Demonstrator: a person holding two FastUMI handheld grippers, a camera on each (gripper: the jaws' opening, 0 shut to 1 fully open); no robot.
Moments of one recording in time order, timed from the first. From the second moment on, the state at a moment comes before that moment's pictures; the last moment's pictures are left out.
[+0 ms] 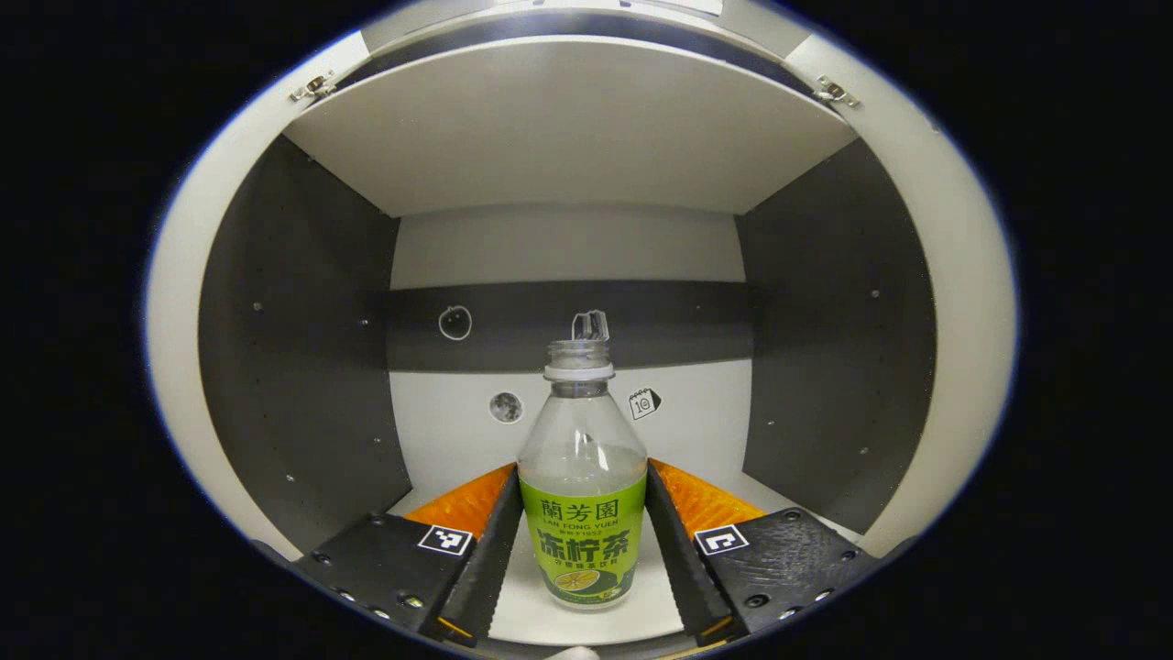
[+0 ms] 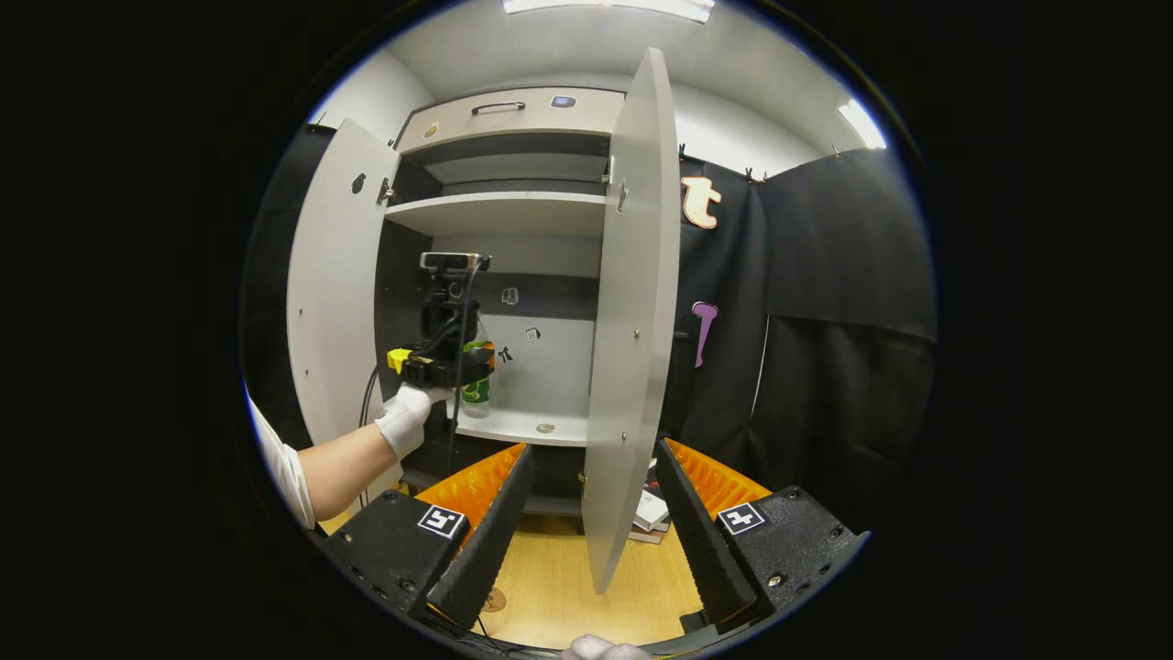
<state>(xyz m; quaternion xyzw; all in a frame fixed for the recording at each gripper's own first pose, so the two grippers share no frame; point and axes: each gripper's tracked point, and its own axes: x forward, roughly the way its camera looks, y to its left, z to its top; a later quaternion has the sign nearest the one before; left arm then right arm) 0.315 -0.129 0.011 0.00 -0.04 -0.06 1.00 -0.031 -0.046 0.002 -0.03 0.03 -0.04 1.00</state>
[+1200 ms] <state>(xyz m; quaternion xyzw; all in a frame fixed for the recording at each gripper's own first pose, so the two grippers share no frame) 0.052 -0.145 -0.136 0.00 -0.01 -0.17 0.99 -0.058 -0.067 -0.053 -0.04 0.07 -0.05 1.00</state>
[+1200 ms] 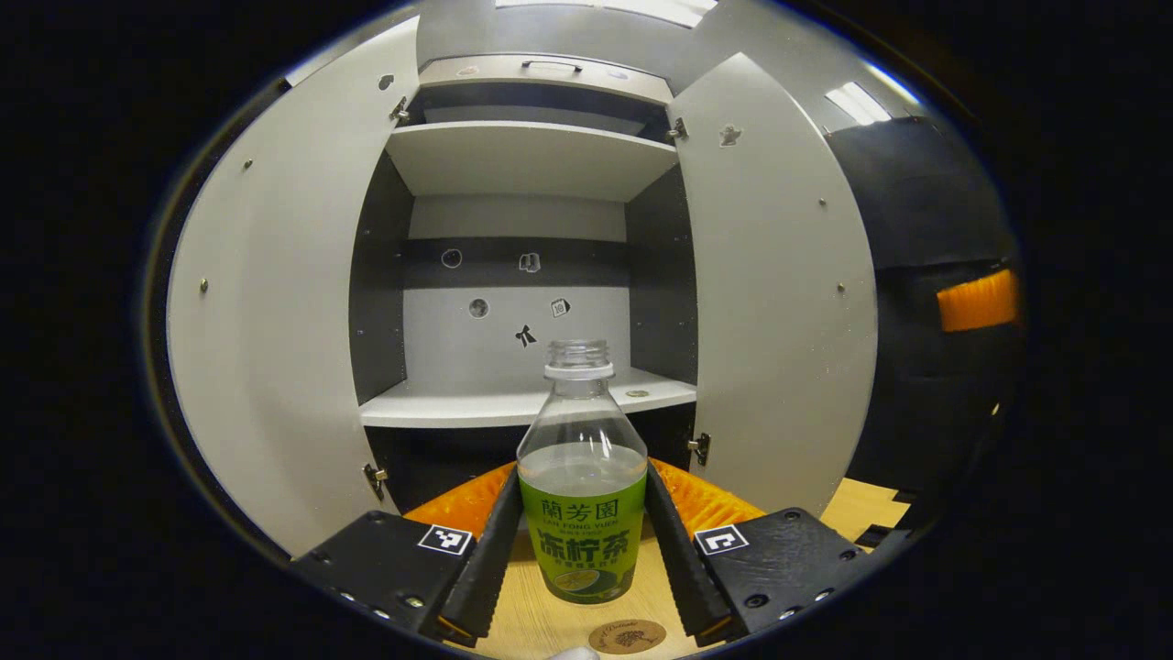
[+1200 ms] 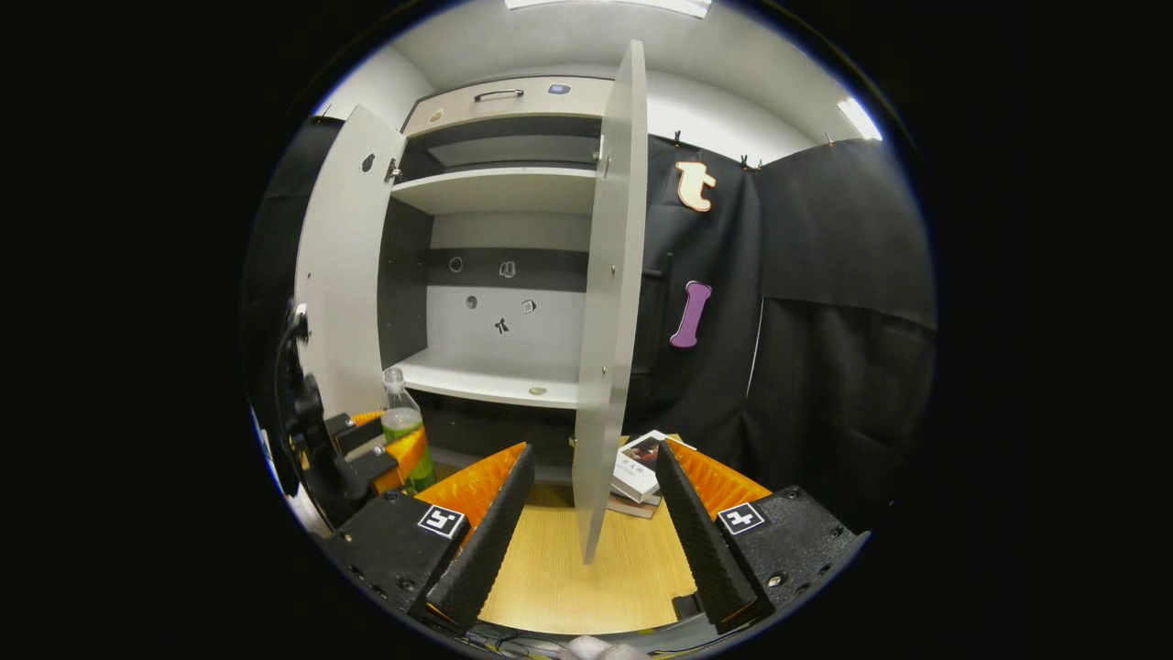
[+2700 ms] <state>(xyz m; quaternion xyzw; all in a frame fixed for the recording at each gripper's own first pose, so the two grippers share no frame) 0.017 -0.180 -0.330 0.02 0.01 -0.25 0.97 -0.032 -0.047 -0.064 -0.09 0.11 -0.03 0.99</state>
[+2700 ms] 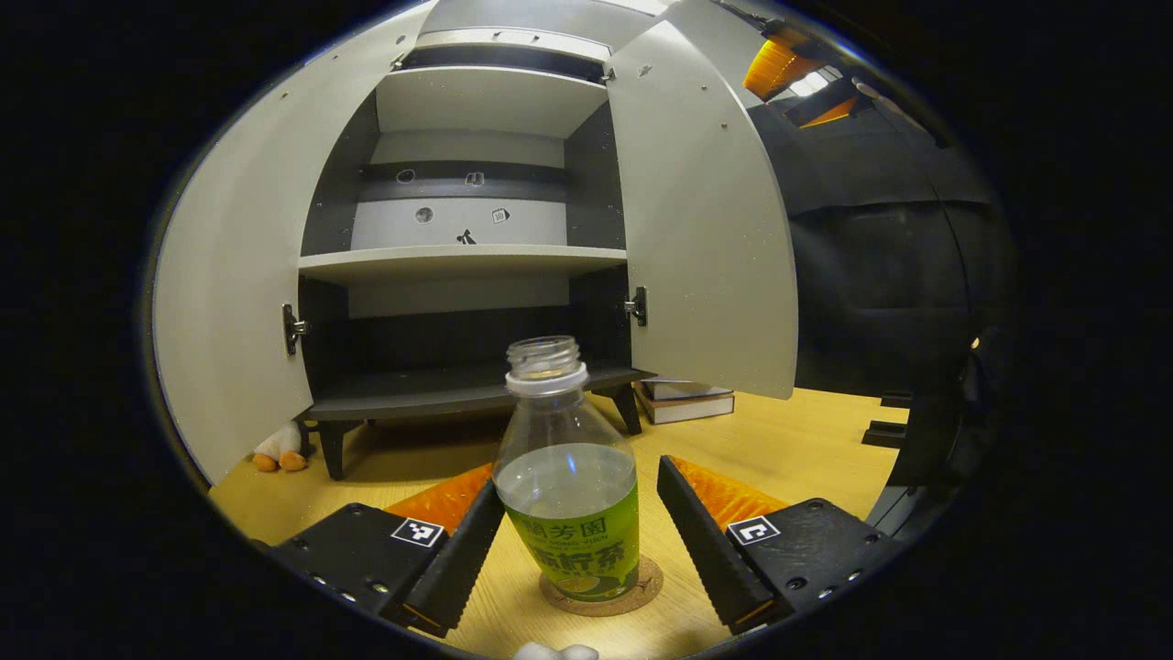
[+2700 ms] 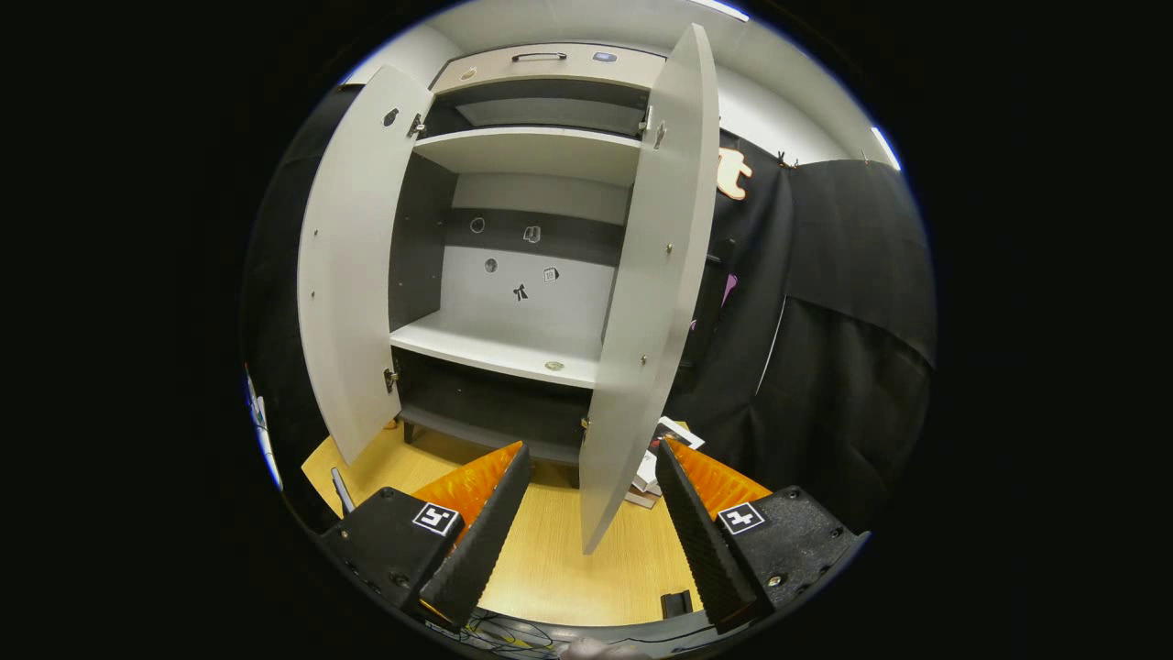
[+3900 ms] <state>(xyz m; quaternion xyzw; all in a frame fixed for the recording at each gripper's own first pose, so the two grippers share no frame) 0.043 -0.086 -0.067 -0.01 -0.06 -0.14 0.99 -0.032 -0.022 -0.040 -0.06 0.05 -0.01 1.00</state>
